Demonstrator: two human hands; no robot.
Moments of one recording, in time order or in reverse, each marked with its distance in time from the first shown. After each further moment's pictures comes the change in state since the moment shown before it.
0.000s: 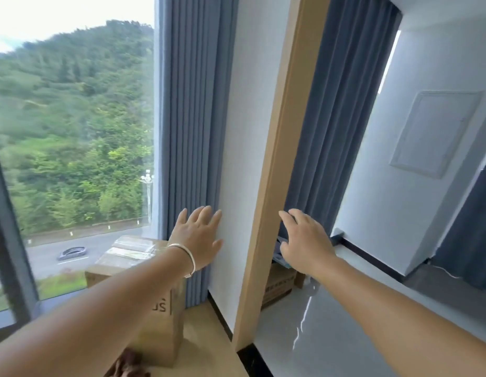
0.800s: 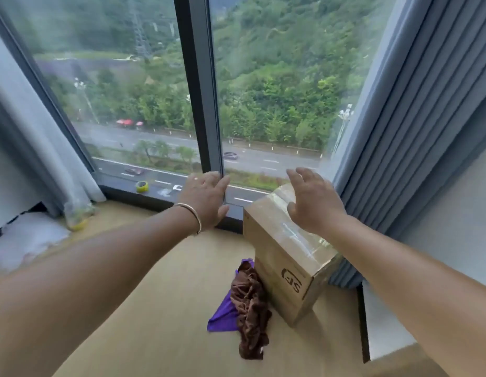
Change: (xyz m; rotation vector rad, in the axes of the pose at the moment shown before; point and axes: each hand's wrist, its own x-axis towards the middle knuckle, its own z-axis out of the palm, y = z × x) left_hand -0.014 -0.303 0.160 0.311 -0.383 -0.703; right_hand 0.325 -0.289 0.264 0.361 -0.181 -0.746
